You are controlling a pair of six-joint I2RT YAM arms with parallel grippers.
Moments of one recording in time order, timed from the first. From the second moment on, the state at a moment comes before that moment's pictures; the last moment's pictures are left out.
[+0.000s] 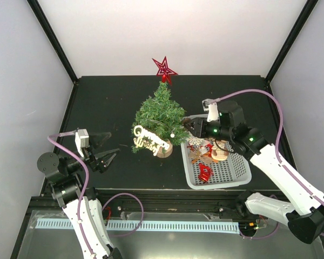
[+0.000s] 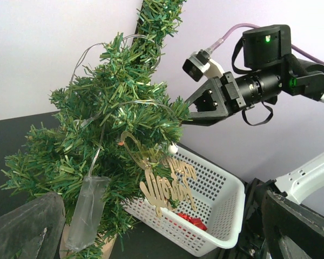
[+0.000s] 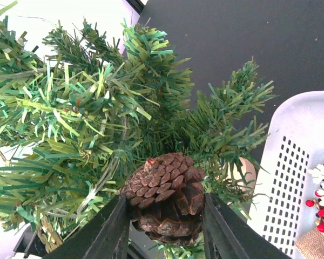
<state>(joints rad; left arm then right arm) 0.53 0.32 0.60 -0.03 1.54 -0.58 0.61 1.05 1.08 -0.56 -0.30 0.59</state>
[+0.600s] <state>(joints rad) 0.53 0.32 0.60 -0.03 1.54 -0.58 0.61 1.14 1.10 -0.50 -0.31 0.61</state>
